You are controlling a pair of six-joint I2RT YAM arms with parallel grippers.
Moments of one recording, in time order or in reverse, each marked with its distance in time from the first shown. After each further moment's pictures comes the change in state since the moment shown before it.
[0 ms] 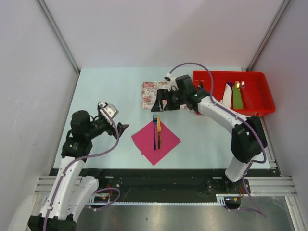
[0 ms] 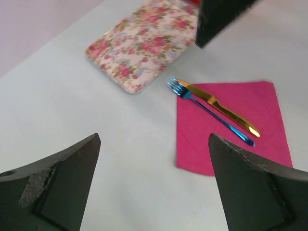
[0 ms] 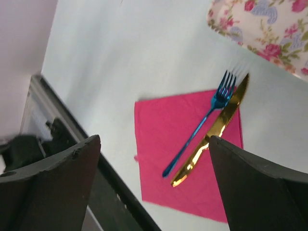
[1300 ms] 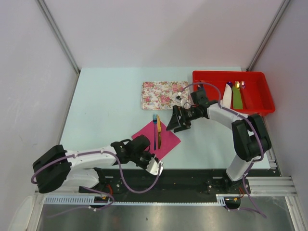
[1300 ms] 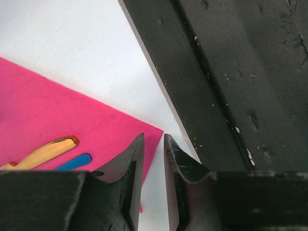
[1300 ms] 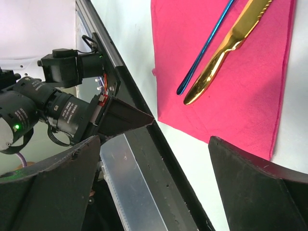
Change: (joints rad) left arm -0.895 0.531 -0.160 0.035 -0.093 0.672; right arm -0.221 -0.046 -0.336 -0.080 -0.605 -0.197
